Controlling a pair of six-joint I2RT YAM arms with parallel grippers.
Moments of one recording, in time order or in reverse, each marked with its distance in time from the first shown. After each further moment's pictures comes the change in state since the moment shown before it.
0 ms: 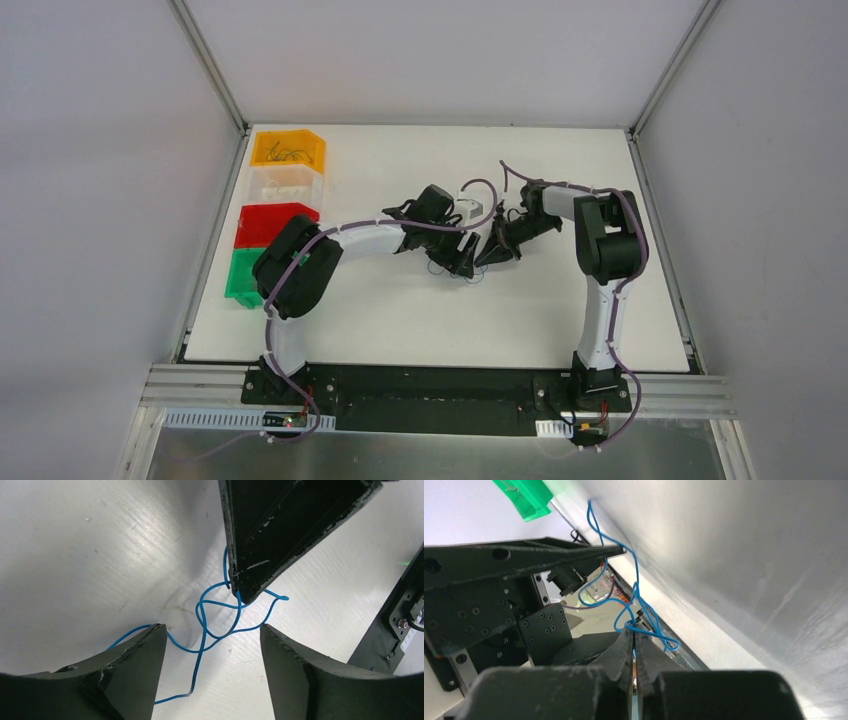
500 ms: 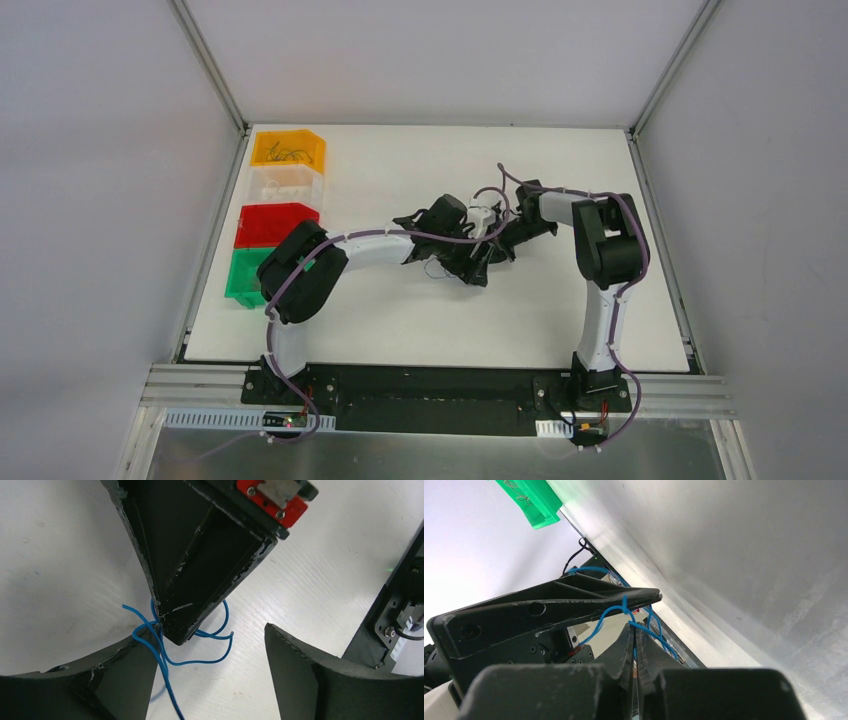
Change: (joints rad) left arm -0.076 -0.009 -0.009 0.056 -0.049 -0.049; right arm 0.030 -0.051 -0.095 0.177 -0.024 0.150
